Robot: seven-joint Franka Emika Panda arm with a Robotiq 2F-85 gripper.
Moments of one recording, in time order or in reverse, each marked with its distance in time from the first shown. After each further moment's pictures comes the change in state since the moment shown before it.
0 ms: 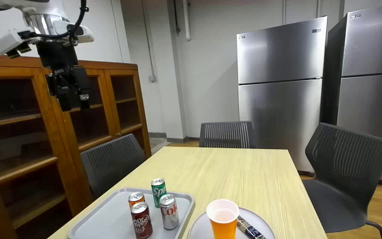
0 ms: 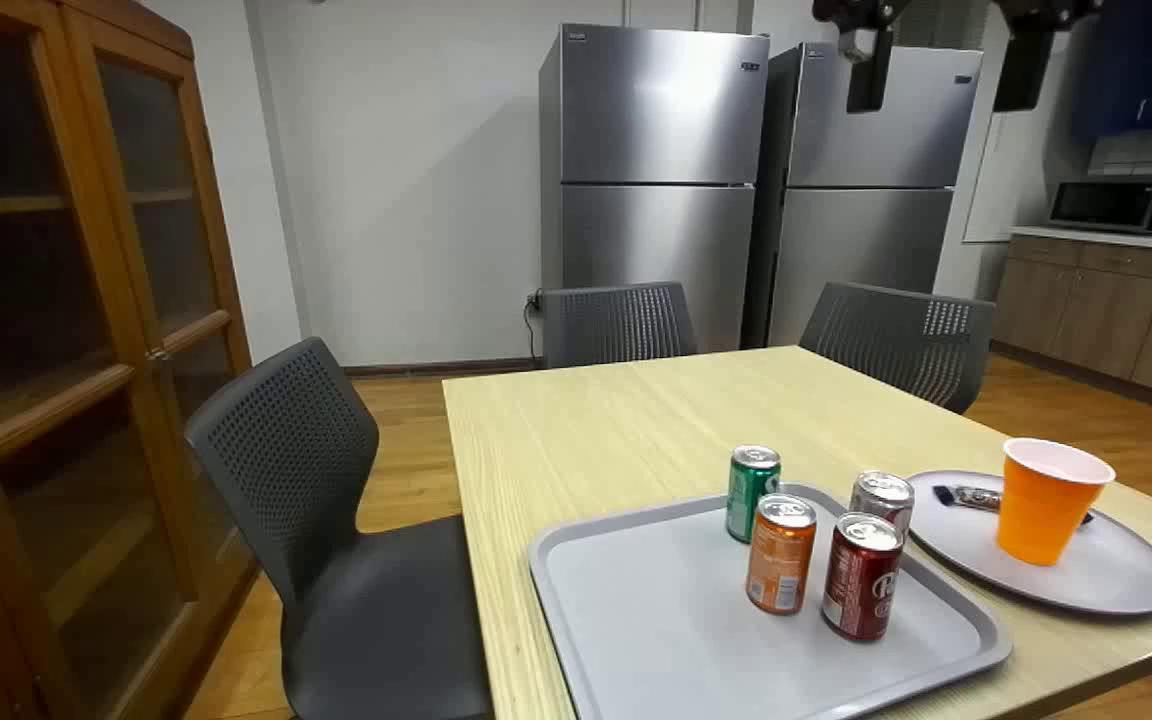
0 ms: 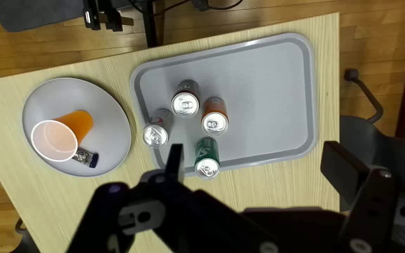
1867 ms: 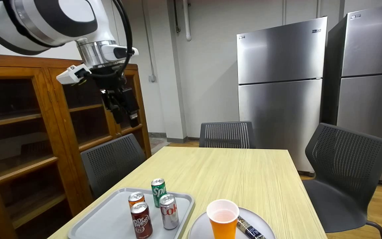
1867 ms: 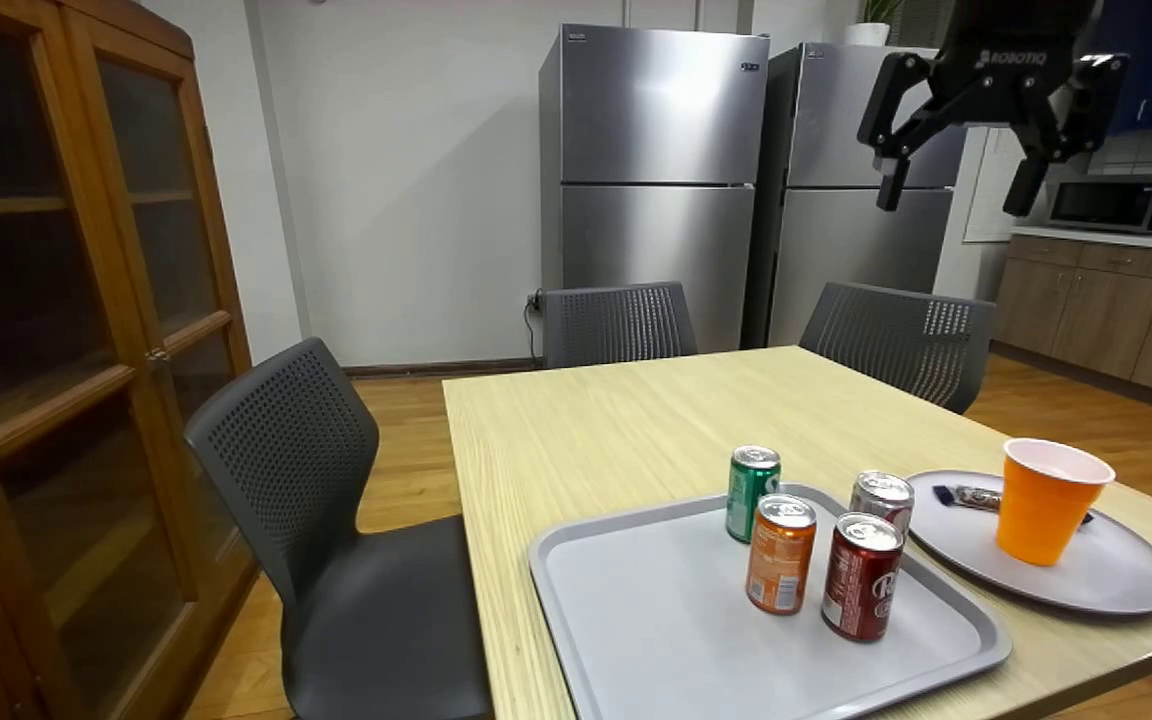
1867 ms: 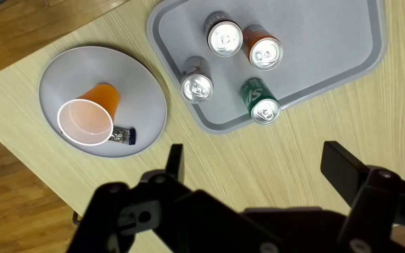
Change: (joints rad) arm -0.139 0.061 -0.114 -0.167 -0.100 0.378 0.059
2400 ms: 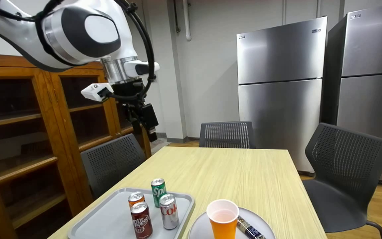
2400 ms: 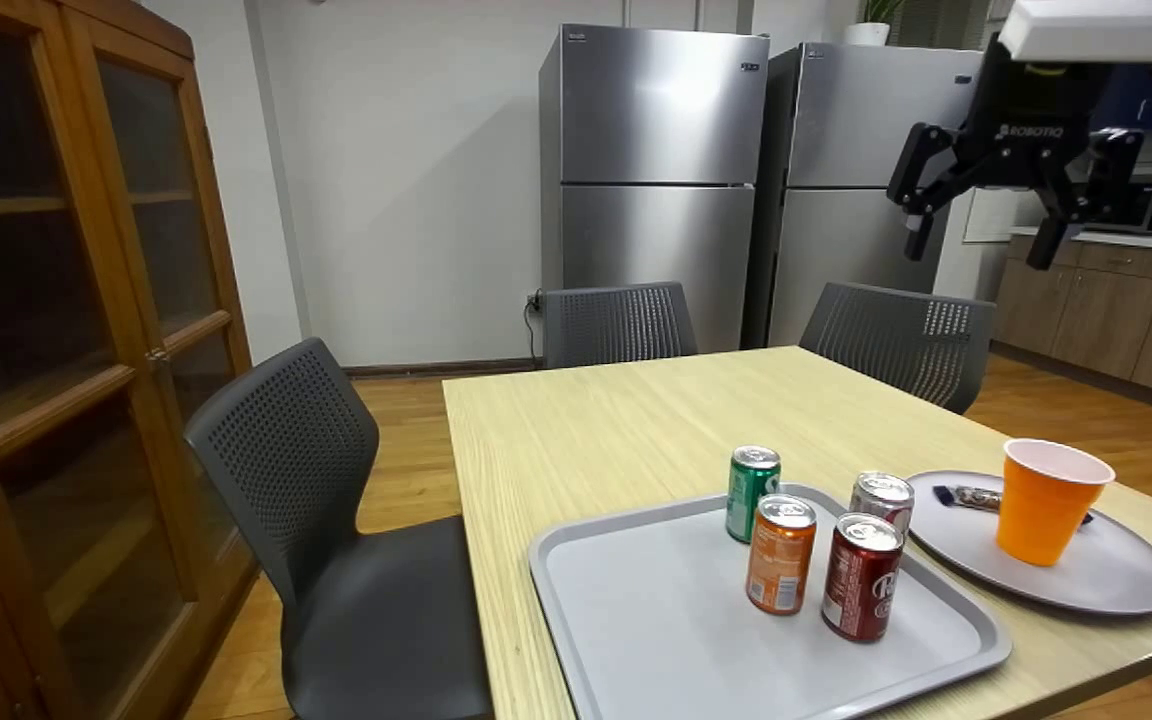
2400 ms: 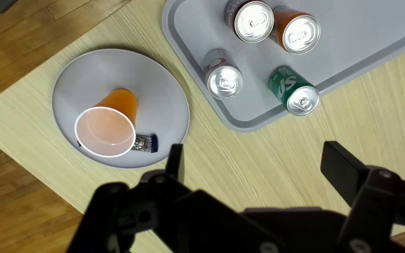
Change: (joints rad) arm -0.075 0.091 -0.053 -0.045 -0.021 0.130 0.000
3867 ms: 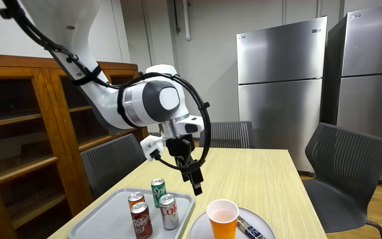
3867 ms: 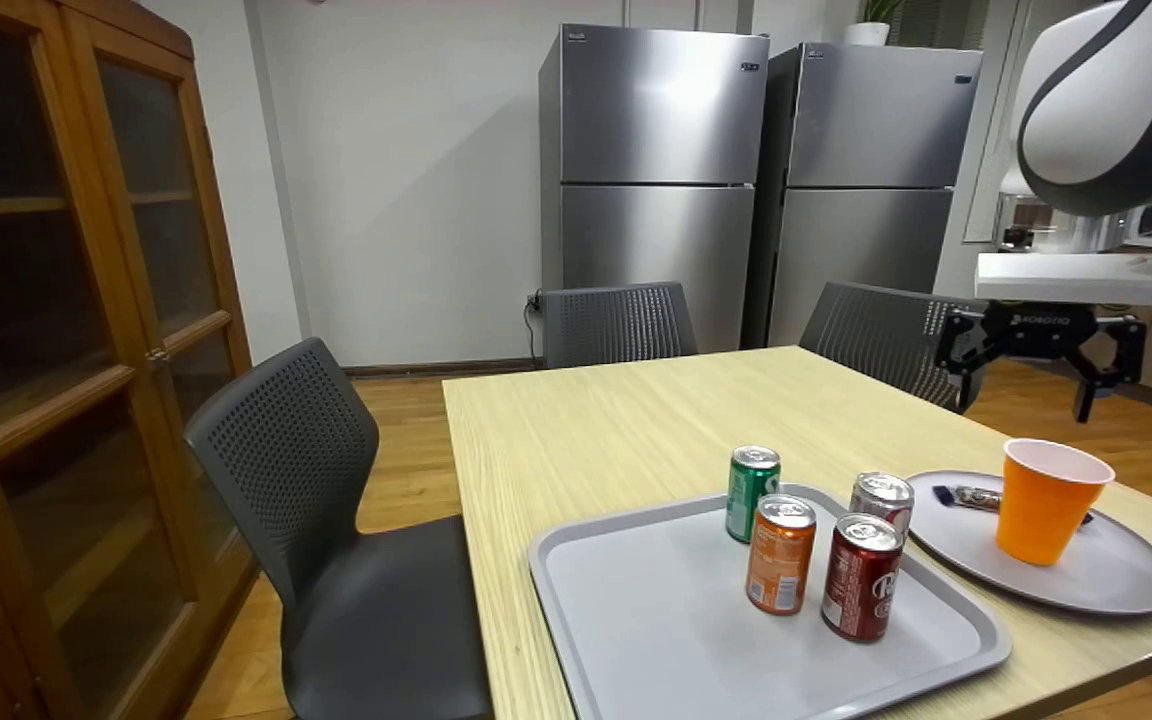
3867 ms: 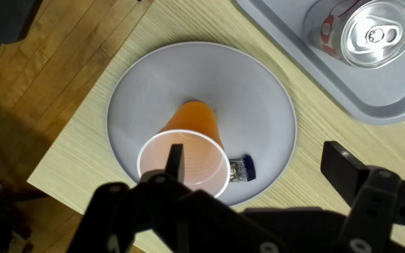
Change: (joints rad) arm -0.140 0.503 -0.126 0.059 -0.273 0.324 0.290
